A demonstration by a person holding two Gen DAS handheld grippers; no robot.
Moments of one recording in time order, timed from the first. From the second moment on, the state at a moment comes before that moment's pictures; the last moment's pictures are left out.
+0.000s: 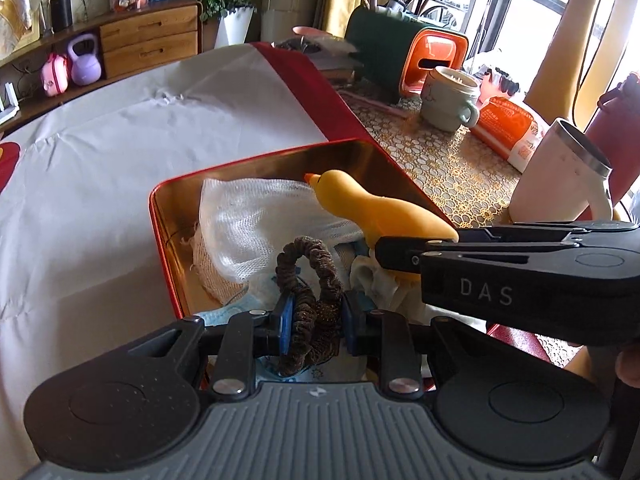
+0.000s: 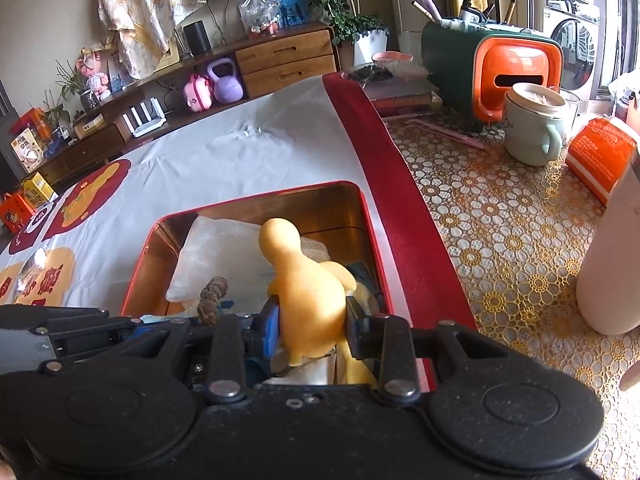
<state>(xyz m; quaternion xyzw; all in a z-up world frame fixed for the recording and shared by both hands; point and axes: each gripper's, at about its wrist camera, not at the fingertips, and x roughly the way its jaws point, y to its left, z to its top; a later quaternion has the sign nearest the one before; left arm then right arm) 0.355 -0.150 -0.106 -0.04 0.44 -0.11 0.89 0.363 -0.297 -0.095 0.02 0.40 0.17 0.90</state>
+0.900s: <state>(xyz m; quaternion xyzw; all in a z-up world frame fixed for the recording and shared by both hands) 0.305 -0.132 -0.067 -0.05 0.39 -0.10 0.91 0.327 -0.303 -0.058 0.01 0.39 0.18 0.90</state>
